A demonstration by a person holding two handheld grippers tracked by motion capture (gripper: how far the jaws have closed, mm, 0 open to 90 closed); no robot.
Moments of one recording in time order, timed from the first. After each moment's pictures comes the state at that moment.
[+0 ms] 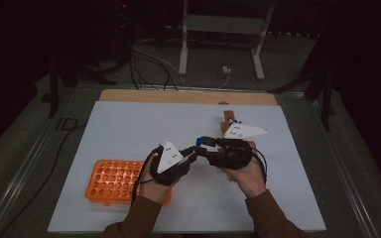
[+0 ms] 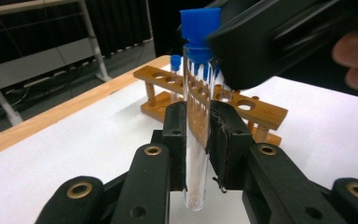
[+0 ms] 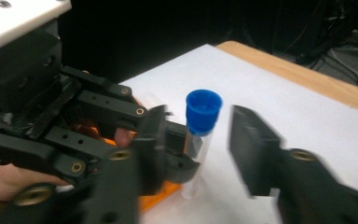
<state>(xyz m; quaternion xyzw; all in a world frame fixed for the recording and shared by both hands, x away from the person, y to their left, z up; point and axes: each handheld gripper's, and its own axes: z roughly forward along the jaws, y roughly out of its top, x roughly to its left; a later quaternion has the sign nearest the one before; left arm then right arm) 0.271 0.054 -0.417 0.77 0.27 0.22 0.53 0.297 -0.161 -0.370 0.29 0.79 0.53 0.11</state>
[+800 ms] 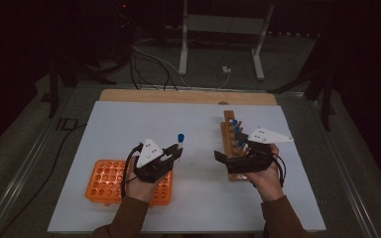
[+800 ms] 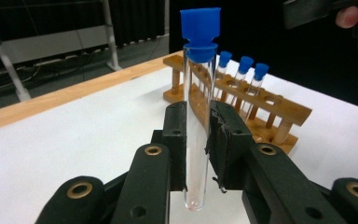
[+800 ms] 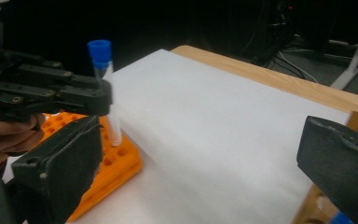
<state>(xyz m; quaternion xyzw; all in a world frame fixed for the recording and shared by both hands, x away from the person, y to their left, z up) 0.276 0.094 -0.424 0.75 0.33 0.21 0.53 0.293 -0.213 -0.385 0.35 0.76 0.53 0.16</state>
